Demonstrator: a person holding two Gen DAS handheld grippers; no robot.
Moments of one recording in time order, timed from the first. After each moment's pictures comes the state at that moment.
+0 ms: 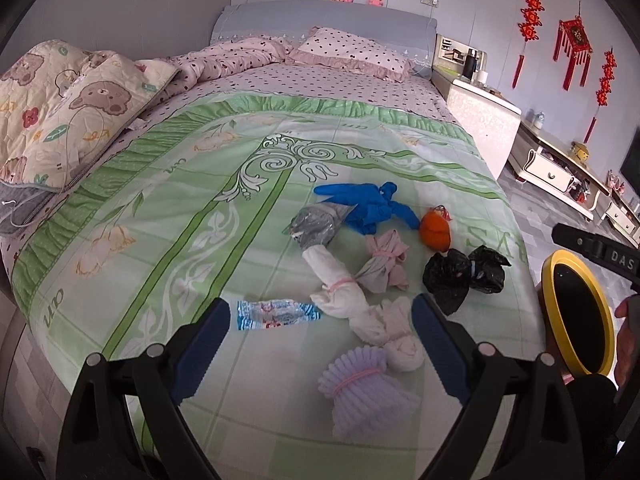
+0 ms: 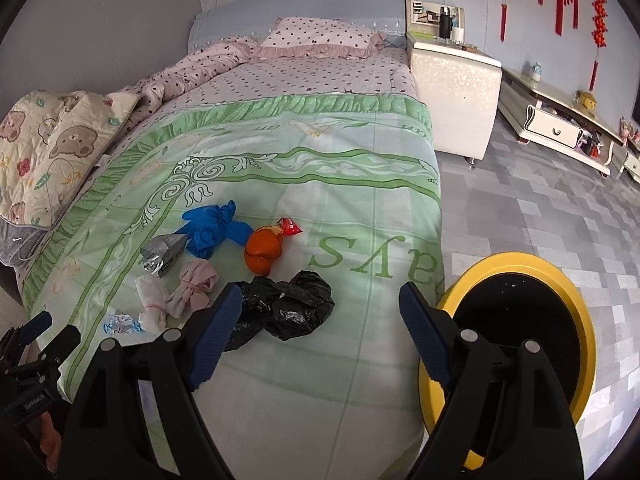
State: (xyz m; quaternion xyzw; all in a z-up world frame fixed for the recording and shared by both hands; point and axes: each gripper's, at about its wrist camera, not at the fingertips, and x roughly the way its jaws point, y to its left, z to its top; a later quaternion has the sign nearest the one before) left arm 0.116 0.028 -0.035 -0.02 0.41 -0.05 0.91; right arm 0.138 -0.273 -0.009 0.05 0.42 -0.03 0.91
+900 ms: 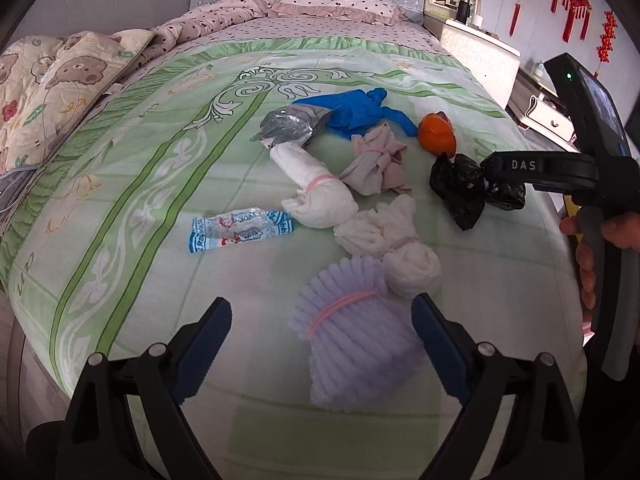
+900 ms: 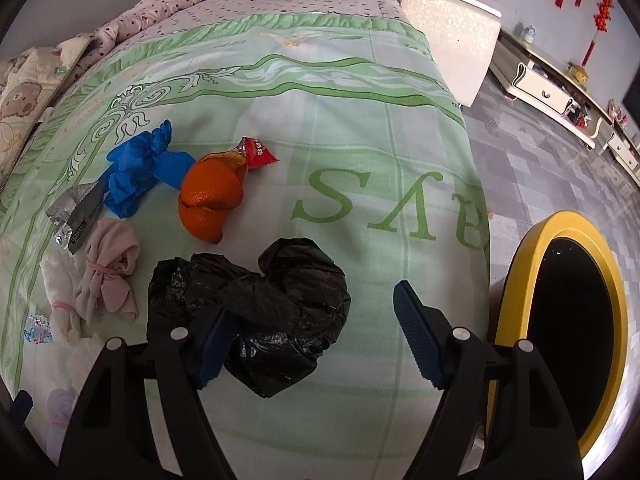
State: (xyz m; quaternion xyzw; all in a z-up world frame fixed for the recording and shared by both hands) left arm 0.109 -0.004 -0.109 0.02 0.48 -0.06 0.88; right arm 0.213 -0.251 -0.119 0.03 0.51 -0.08 0.86
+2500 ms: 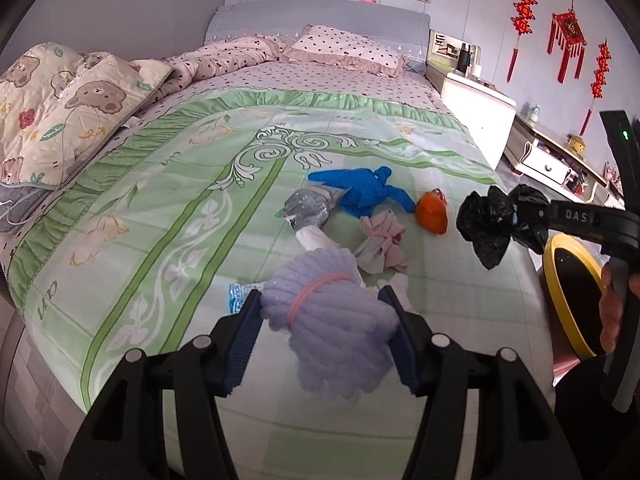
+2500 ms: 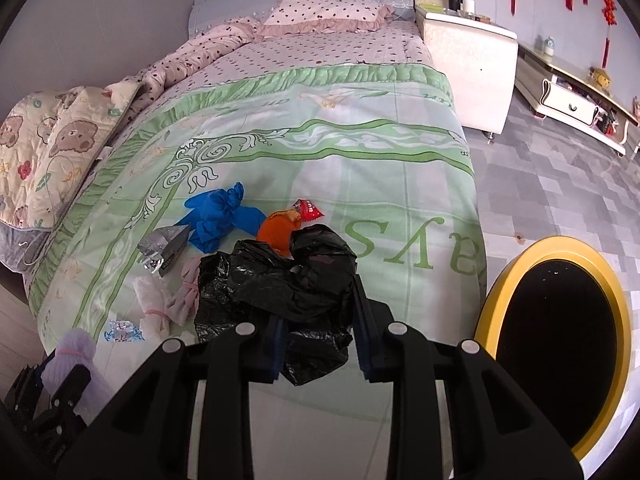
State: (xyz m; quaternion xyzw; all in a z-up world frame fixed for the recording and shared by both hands) left arm 0.105 0.024 -0.045 -0.01 0.40 -0.06 0.92; right arm 0.163 -0.265 -0.028 0.08 0.44 -0.01 0.89
